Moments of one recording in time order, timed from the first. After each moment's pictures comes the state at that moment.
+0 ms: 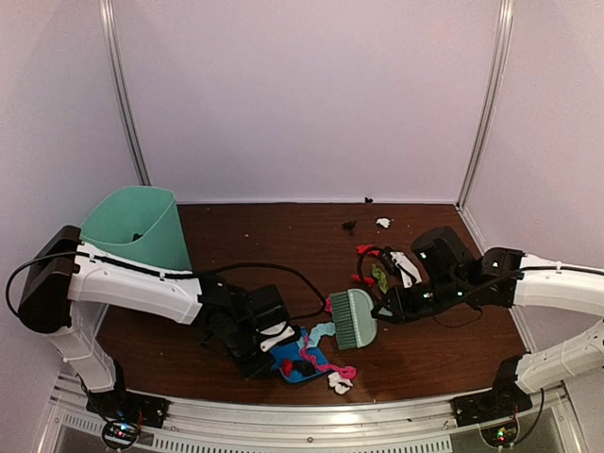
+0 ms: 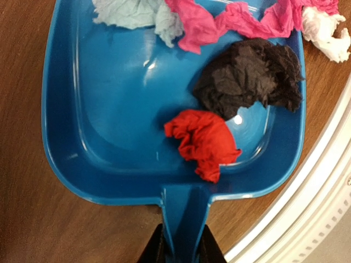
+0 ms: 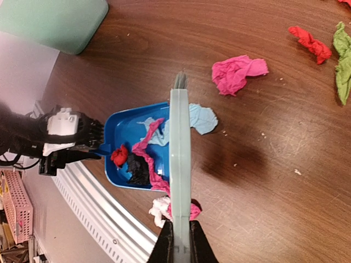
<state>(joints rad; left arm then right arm) -1.18 1.68 1.02 -0.70 0.11 -0.24 0.90 1.14 0.82 -0.51 -0.19 0.63</state>
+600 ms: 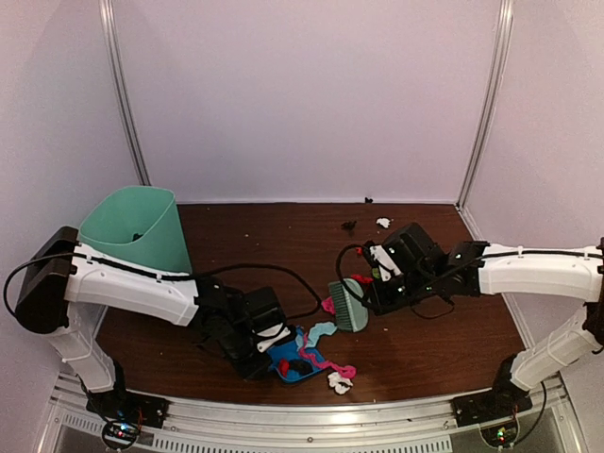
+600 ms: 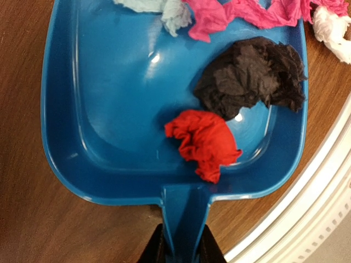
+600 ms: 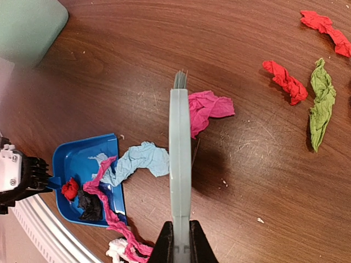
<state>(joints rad) -1.18 1.66 0.99 -0.69 0.09 -0.30 0.88 1.35 0.92 -0.45 0.00 0.51</state>
